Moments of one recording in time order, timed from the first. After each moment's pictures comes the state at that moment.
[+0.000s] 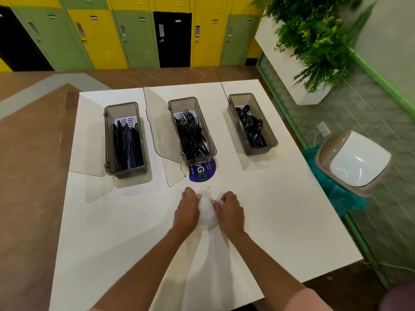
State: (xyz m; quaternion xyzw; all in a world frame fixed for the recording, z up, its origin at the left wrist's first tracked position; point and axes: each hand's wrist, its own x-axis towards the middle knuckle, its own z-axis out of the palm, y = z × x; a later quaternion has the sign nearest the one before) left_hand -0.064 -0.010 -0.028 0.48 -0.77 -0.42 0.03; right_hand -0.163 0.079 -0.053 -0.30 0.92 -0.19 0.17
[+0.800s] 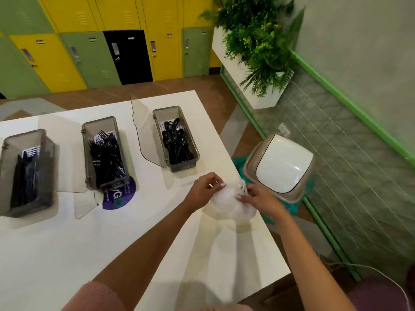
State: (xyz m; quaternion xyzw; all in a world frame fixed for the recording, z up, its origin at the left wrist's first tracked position) left_hand -0.331 0.083 0.022 0.24 -0.76 -0.60 0.07; right_hand -0.452 0.243 0.045 -0.25 0.80 -0.37 0.40
